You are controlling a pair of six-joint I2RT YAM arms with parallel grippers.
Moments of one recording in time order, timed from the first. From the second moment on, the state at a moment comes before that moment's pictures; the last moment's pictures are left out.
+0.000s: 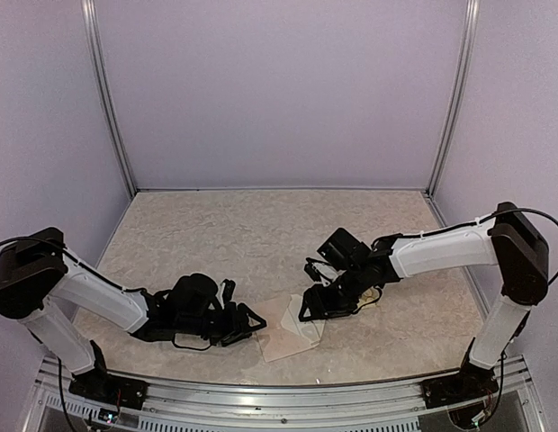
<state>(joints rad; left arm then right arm) -1.01 1.58 0.47 0.48 0.16 -1.20 0.90 1.73 1.02 -0.38 -0.30 0.61</state>
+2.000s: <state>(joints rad) -1.01 1.53 0.59 0.37 0.07 -1.05 0.89 1.58 1.03 -0.42 -0.18 0.64</state>
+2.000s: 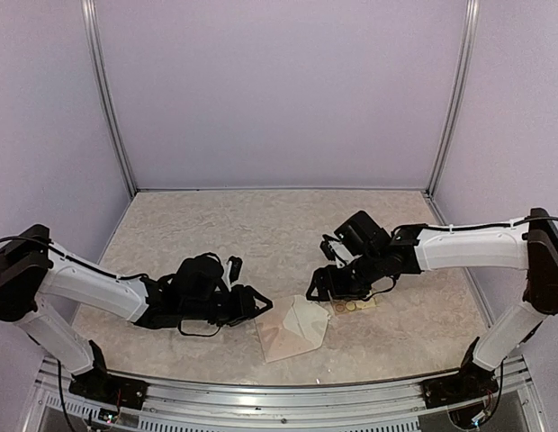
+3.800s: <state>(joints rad) -1.01 1.78 0.65 0.47 0.15 -1.02 0.91 1.80 0.89 0.04 -0.58 0.61</state>
